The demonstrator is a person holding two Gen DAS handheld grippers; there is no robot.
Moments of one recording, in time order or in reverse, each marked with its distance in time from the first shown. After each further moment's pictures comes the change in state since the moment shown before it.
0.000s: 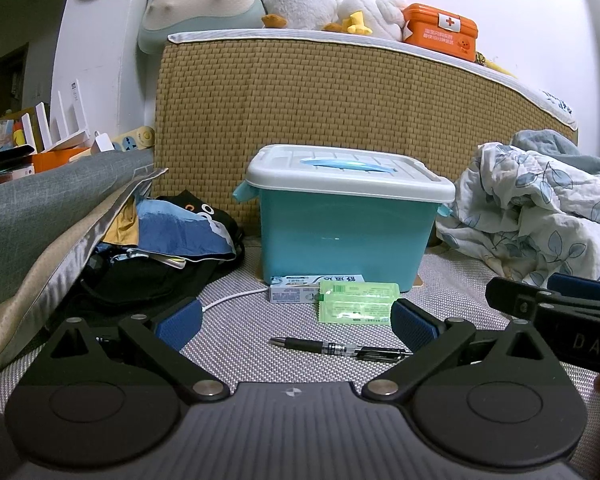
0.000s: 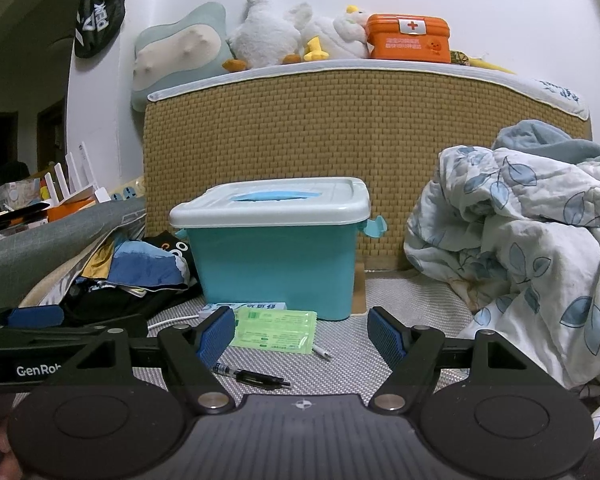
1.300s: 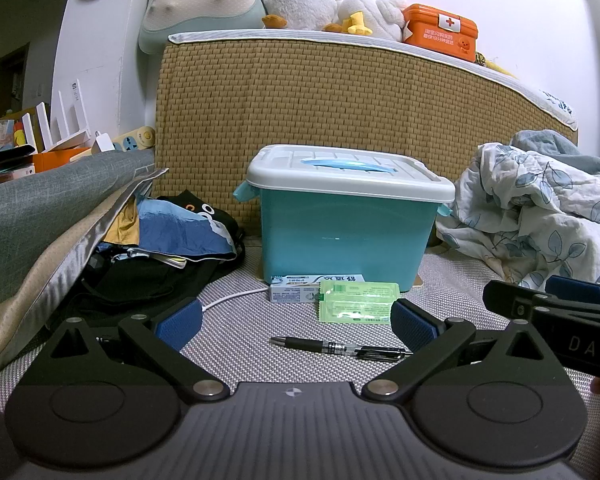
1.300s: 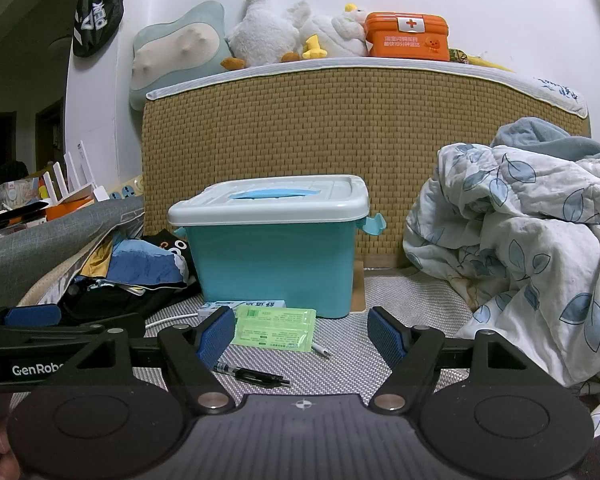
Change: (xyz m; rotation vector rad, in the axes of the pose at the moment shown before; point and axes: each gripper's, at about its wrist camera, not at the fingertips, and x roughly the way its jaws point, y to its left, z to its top) left arm -0.001 0.002 0.000 0.002 0.000 -0.002; right arm 0.001 0.000 -0.002 0.000 0.005 -0.002
